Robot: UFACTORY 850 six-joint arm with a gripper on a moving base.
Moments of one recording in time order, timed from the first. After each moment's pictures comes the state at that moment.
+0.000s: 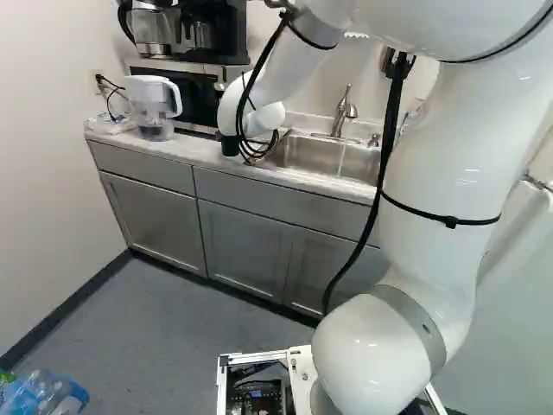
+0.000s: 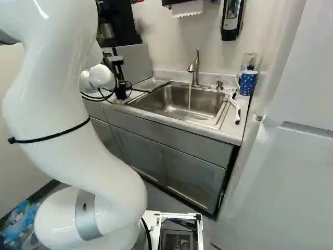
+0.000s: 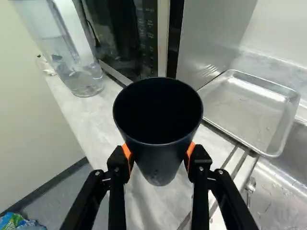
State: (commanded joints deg) arm 20.6 -9.9 -54.1 0.0 19.3 0.0
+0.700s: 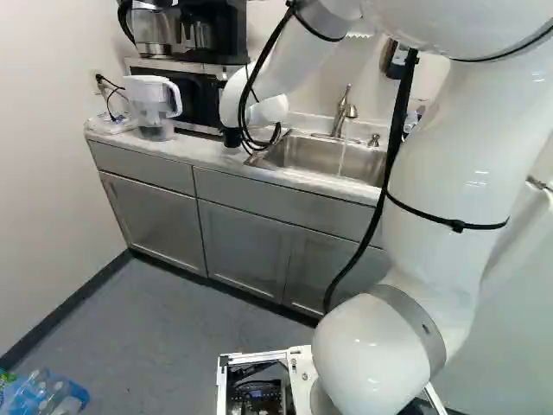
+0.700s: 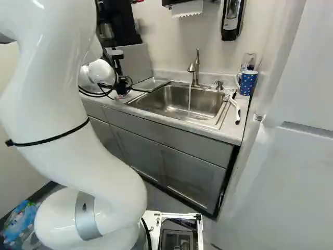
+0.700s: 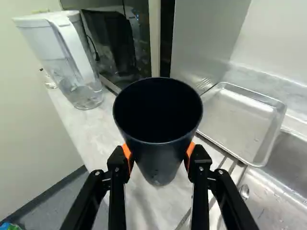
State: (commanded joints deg) arm 19.5 -8.3 -55.8 0.0 19.3 0.0
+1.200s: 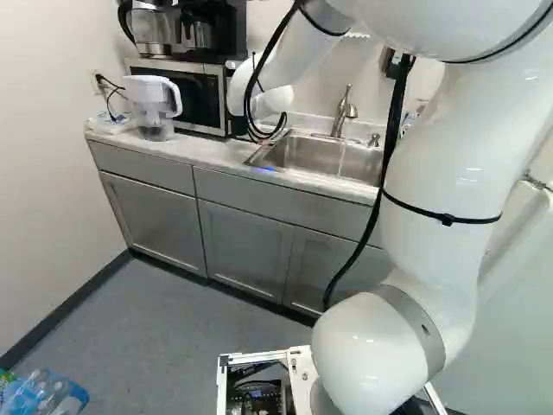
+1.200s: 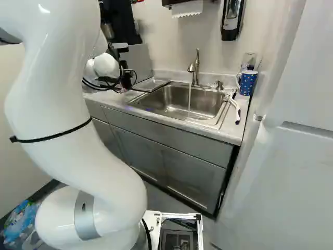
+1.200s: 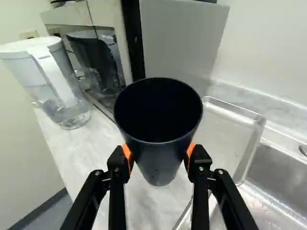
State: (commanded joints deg) arm 16.2 -10.1 -60.9 0.0 19.3 0.0
